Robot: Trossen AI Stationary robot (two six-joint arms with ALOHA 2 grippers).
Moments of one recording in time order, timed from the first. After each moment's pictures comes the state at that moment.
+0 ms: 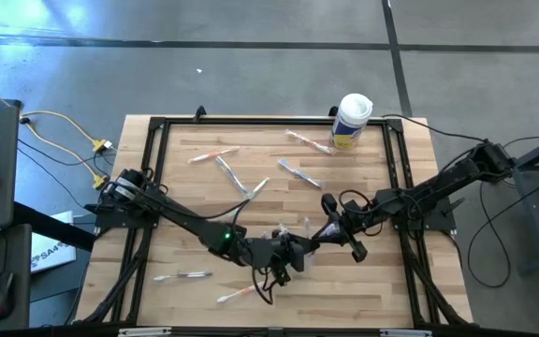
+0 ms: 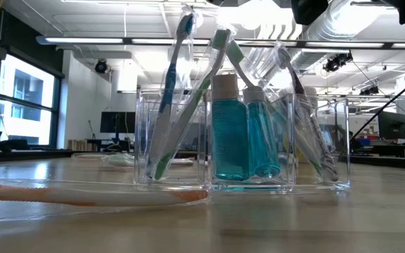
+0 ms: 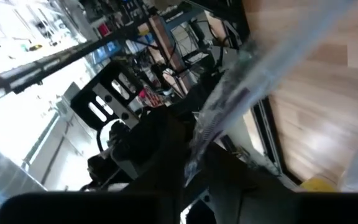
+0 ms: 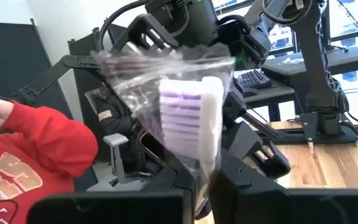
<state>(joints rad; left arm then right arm) -0.44 1.89 1.50 0.23 -0.60 1.90 0.35 1.17 0.48 0.82 -0.08 0.25</state>
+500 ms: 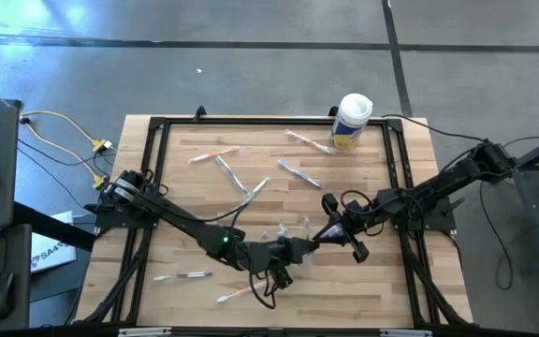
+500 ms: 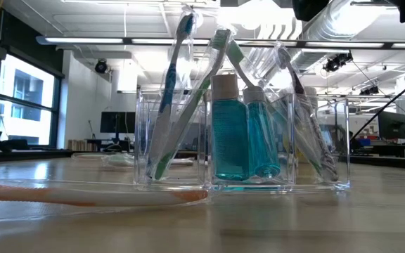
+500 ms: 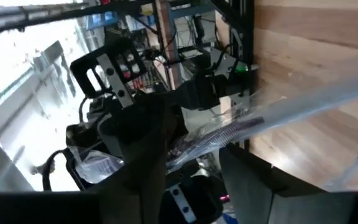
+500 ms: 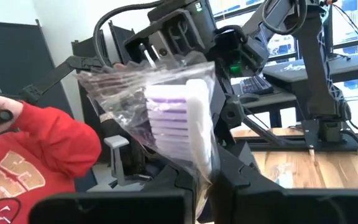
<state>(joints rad) -0.46 1.89 1.51 0.24 -0.67 1.62 0.35 1.17 0.48 0.82 -0.08 0.23</state>
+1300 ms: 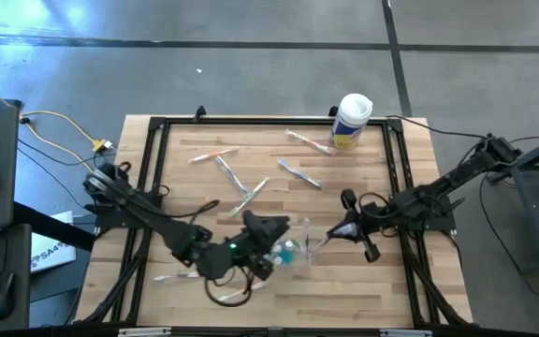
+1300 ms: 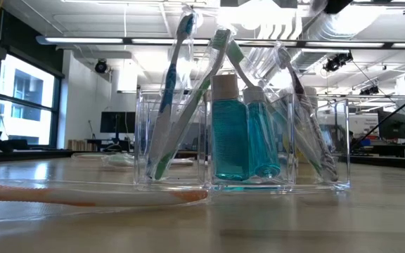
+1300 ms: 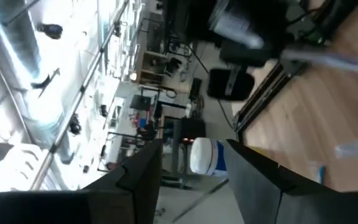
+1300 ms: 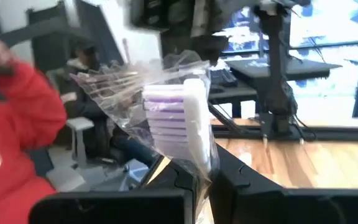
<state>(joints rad) -0.57 1.70 1.53 0.14 -1.11 1.20 0.50 0.94 0.47 0.51 0.19 0.11</state>
